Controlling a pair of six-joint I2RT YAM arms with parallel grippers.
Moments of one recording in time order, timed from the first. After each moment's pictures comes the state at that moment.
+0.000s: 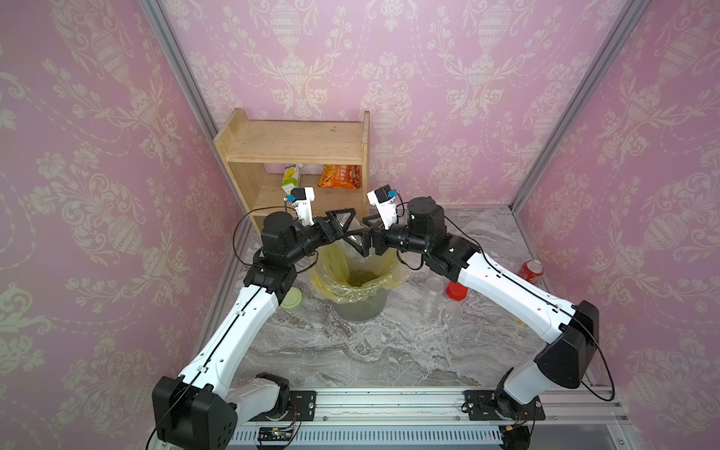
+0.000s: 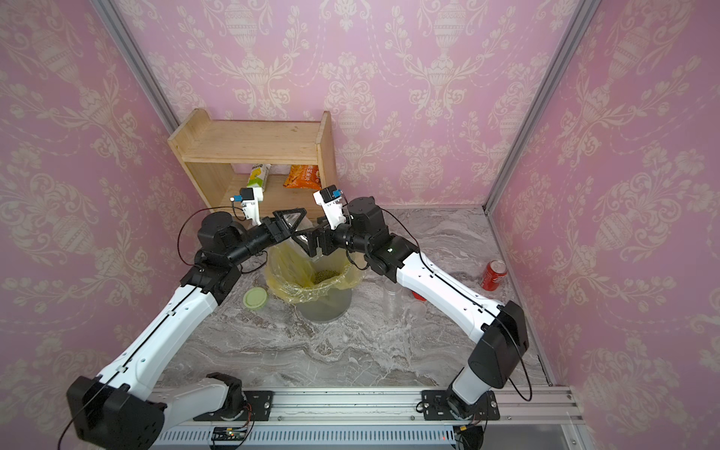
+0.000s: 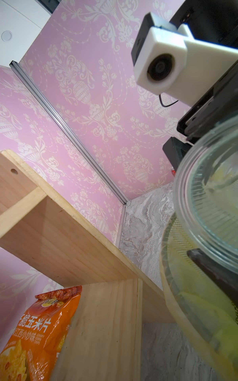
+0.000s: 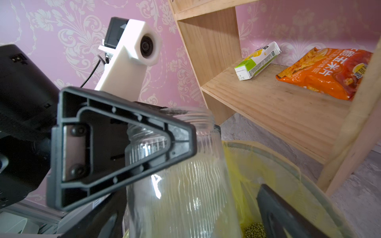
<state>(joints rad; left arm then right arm) -0.26 1.18 1.08 0.05 0.49 -0.80 0.73 1.60 1.54 -0.14 -0.32 0.29</state>
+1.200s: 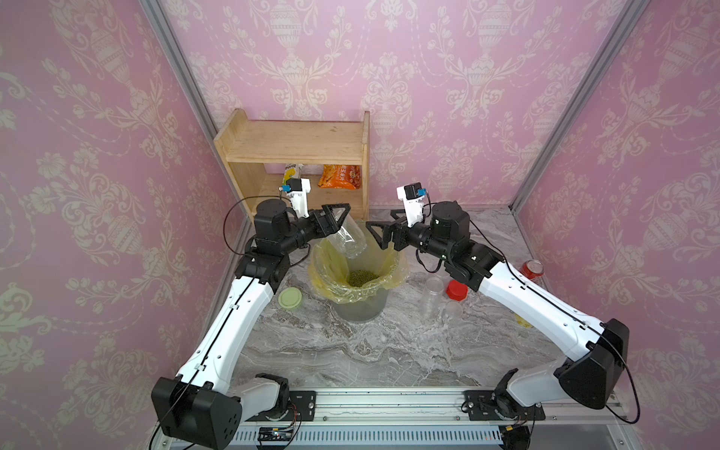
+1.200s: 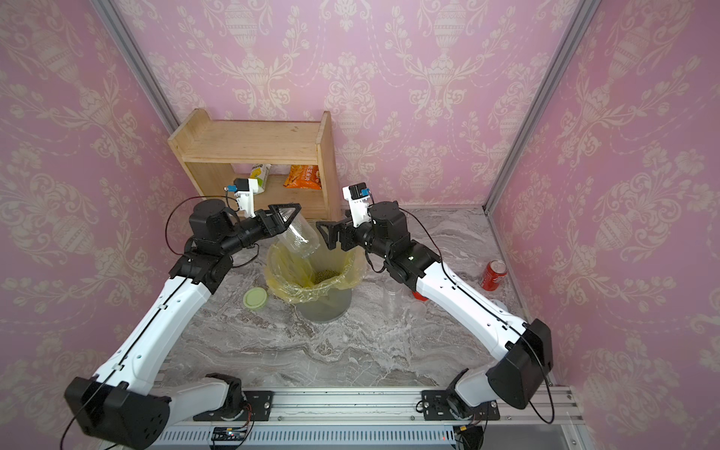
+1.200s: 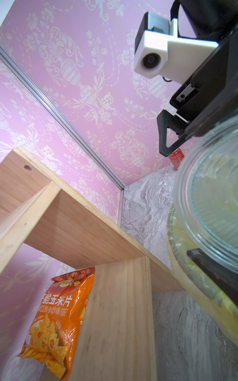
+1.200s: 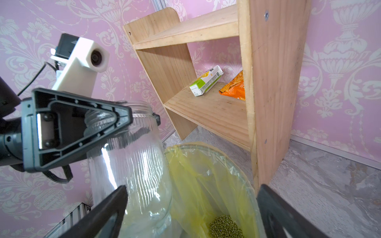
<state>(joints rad) -0.19 1.22 1.24 -0.16 0.51 -0.64 0.67 1.44 1.38 -0.10 -0.14 0.29</state>
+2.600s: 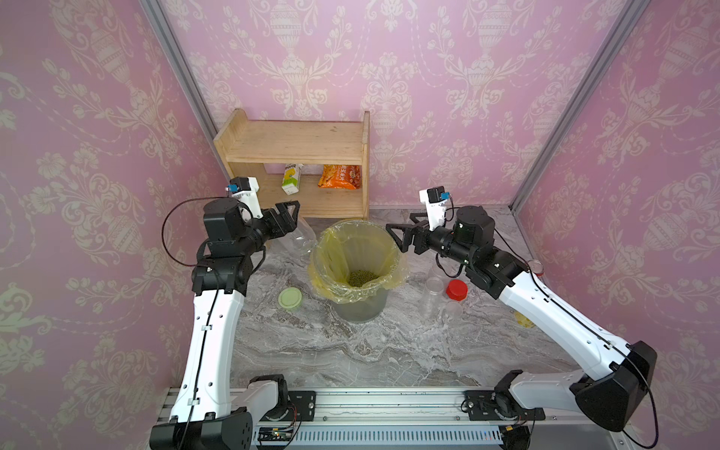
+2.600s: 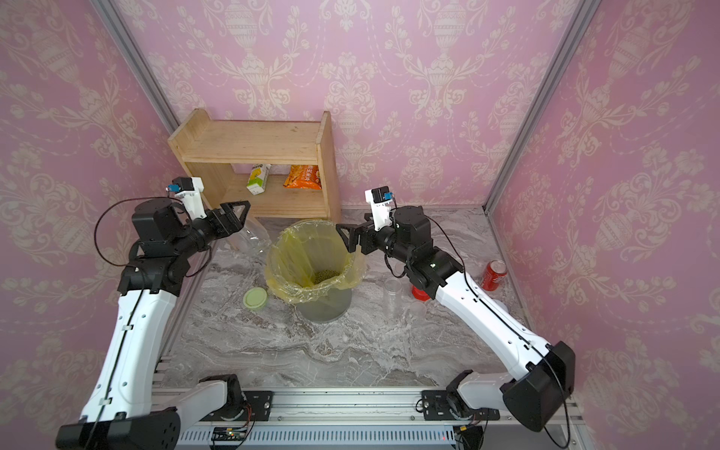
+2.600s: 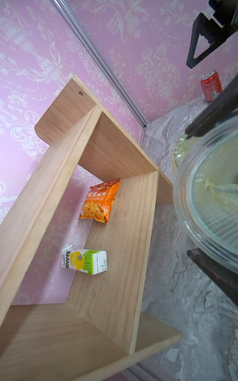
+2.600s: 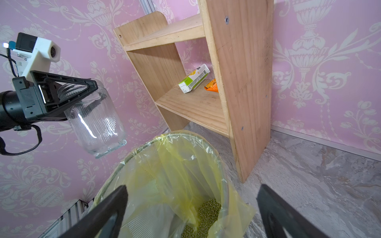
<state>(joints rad) 0.10 1.11 1.34 -0.49 0.38 -0.40 0.57 1.31 1.28 -0.13 -0.20 0.29</state>
